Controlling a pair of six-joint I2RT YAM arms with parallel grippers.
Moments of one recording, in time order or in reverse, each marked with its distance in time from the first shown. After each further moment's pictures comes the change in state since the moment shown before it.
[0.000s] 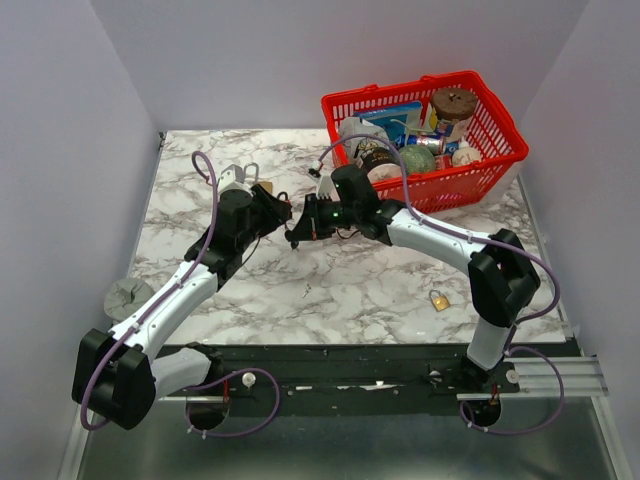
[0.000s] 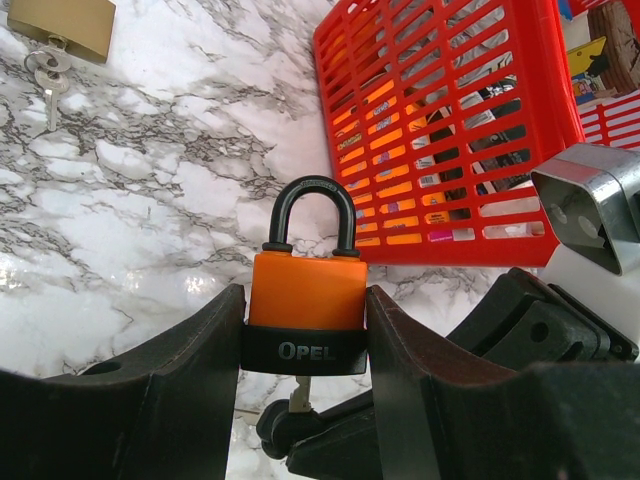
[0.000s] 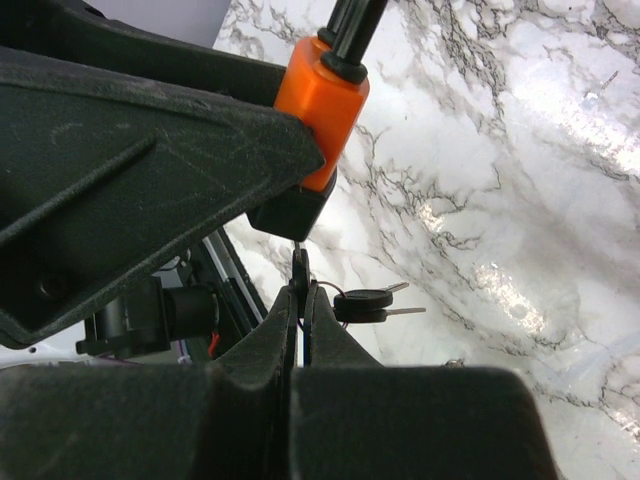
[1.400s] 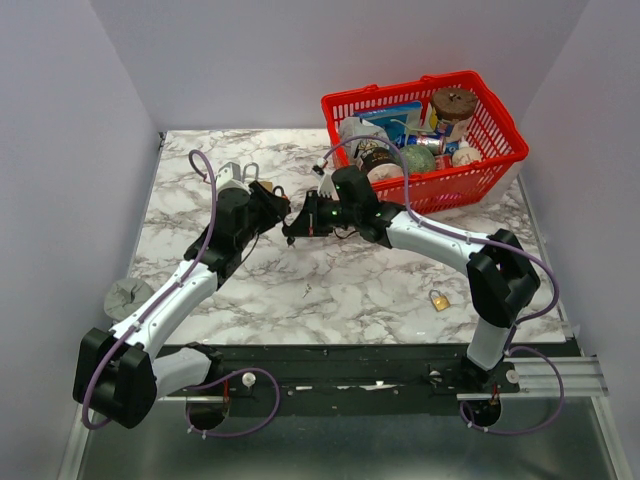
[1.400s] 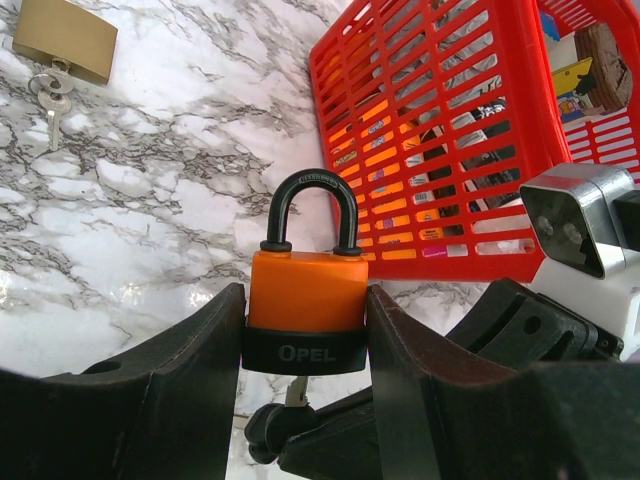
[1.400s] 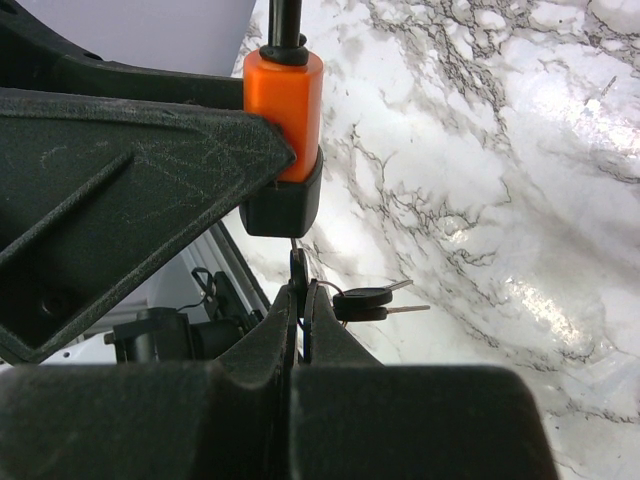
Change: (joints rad) left arm 0.006 0.006 0.001 0.030 0.000 0.001; right arm 0.005 -0.001 -0.026 0.090 0.071 0.132
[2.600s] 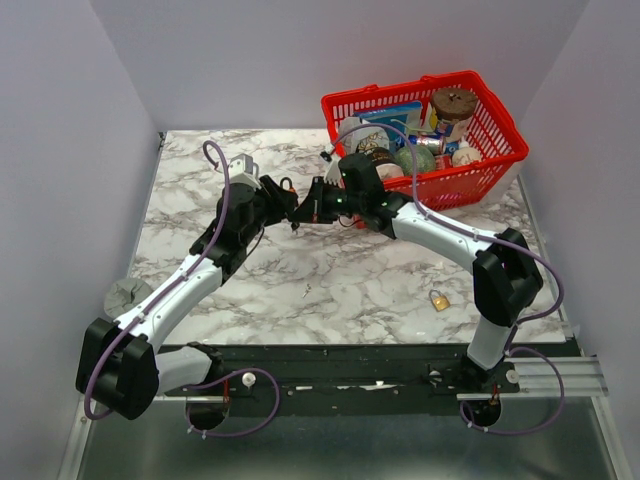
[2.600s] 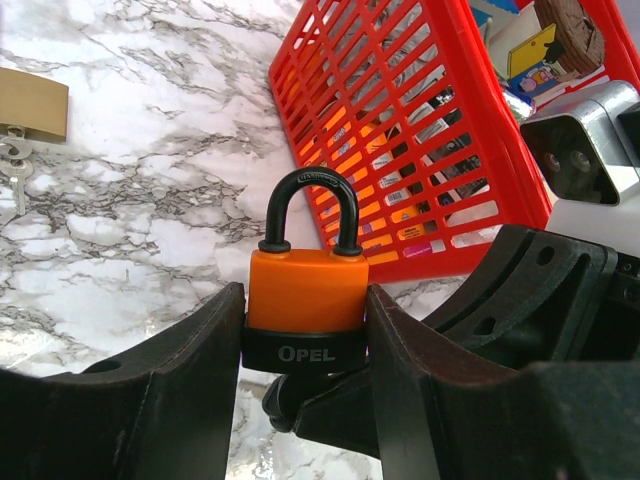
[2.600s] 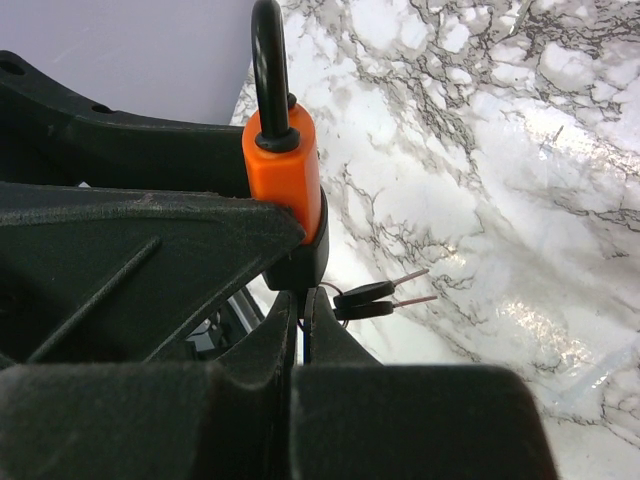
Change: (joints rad) left arm -0.029 0.047 0.031 0.088 0.036 0.135; right arm -0.044 -0.008 0.067 -0.045 0.022 -0.001
